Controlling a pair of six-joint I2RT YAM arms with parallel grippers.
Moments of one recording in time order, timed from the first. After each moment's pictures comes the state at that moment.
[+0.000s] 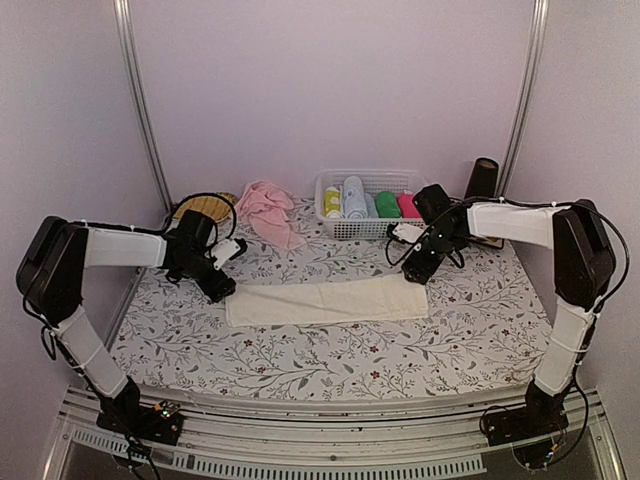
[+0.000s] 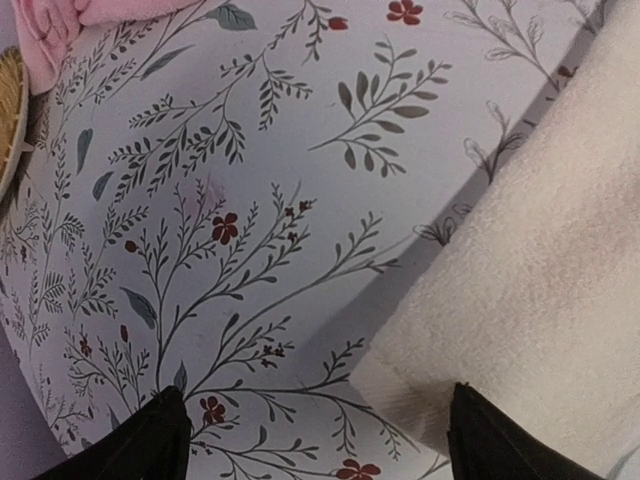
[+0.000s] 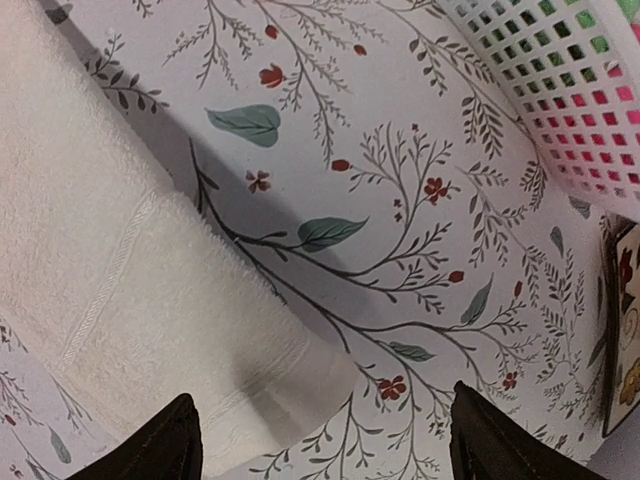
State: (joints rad) left arm -0.34 1.68 0.94 -0.27 -0.04 0.51; right arm 0.48 1.88 1.38 -0.62 0.07 -0.45
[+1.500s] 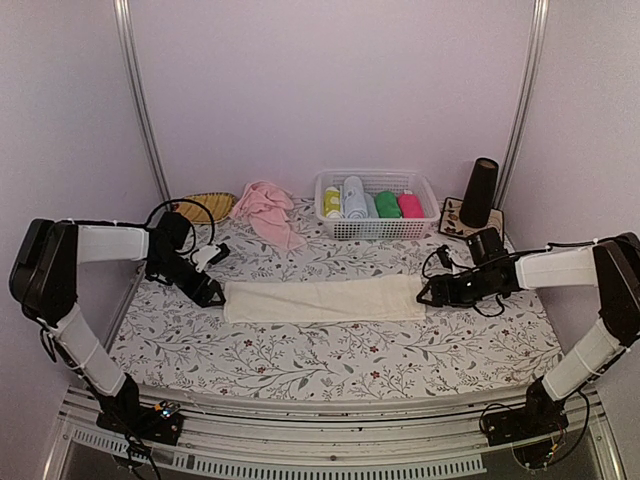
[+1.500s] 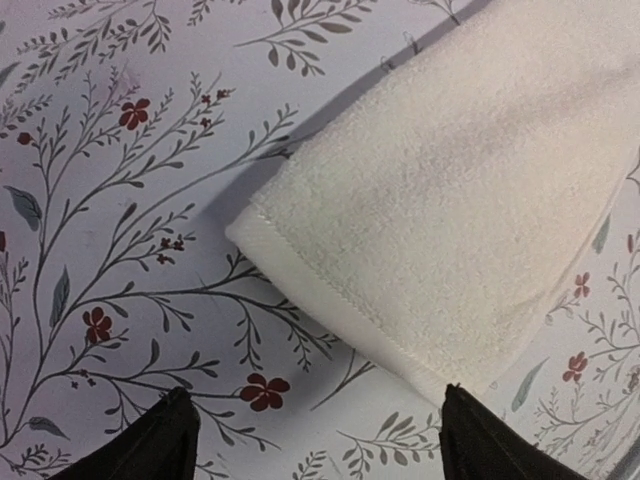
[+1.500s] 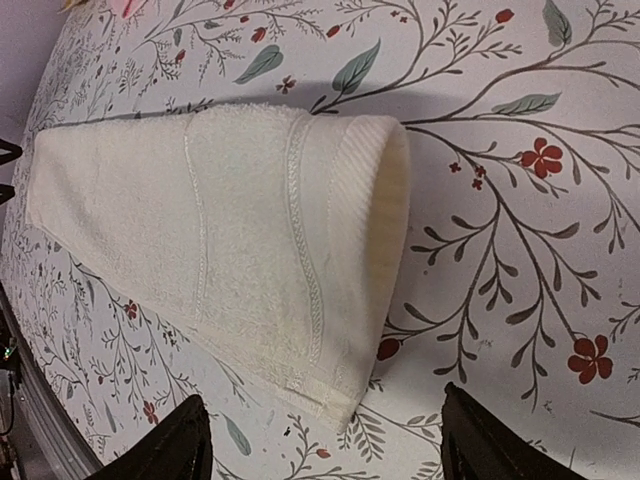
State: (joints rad) left arm -0.19 1.65 0.96 -0.50 0.28 0.45; right arm 0.32 1.54 0.73 -0.16 -0.41 0.25
